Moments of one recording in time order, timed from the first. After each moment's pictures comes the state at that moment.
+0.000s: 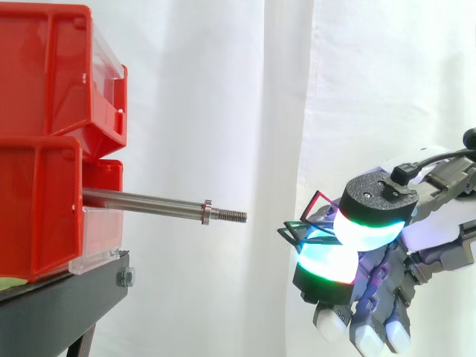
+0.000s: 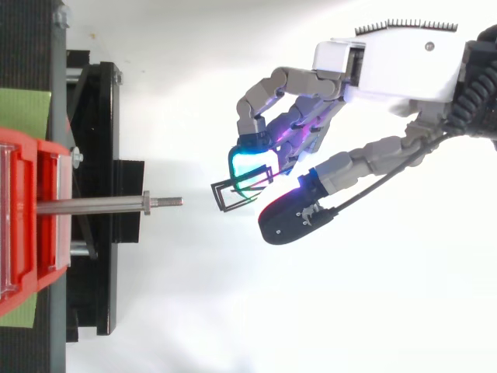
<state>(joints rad) 0.11 -2.22 -1.16 -3.20 -1.39 -0.27</state>
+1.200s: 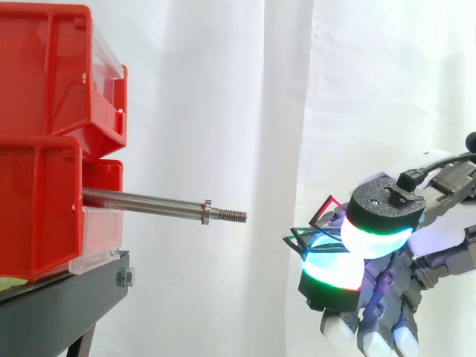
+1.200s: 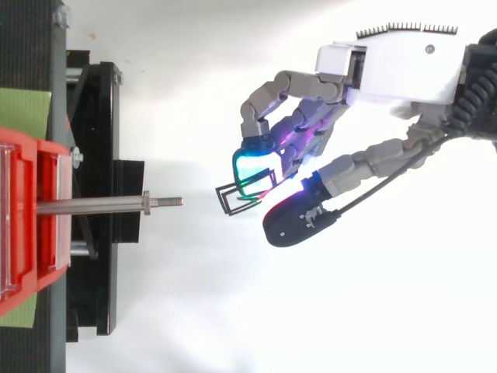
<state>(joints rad) 0.11 -2.22 -1.16 -3.22 -1.39 -0.25</state>
